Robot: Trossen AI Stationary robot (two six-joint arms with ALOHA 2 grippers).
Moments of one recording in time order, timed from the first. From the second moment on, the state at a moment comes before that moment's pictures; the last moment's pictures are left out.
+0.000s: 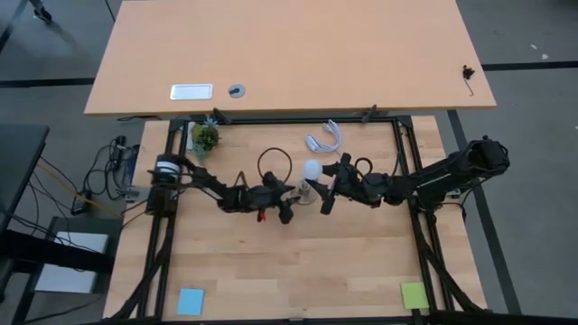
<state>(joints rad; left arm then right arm) -0.03 2.00 0.73 0.90 -0.39 -0.29 0.16 1.36 0.57 0.78 0.59 0.10</state>
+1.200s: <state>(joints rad) 0.03 2.05 0.82 0.95 -0.29 -0.12 0.14 1.36 0.56 0.79 0.57 0.07</state>
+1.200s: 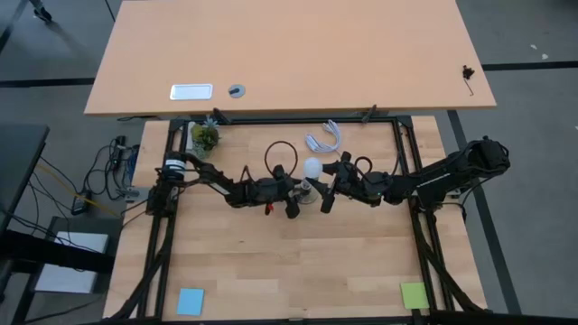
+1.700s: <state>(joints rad) 0.03 2.19 0.83 1.11 -0.30 -0.09 0.14 1.36 0.56 0.79 0.57 0.07</state>
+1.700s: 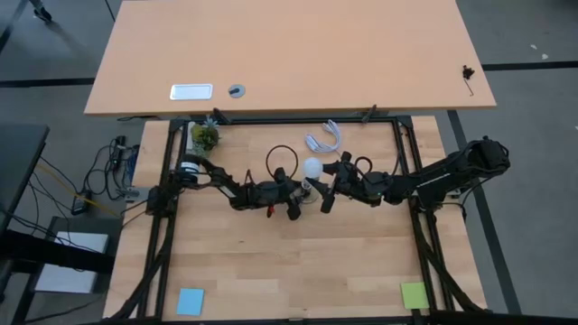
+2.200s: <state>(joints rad) 0.03 2.14 0.83 1.12 -0.15 -0.16 0.16 1.36 0.56 0.81 0.57 0.08</state>
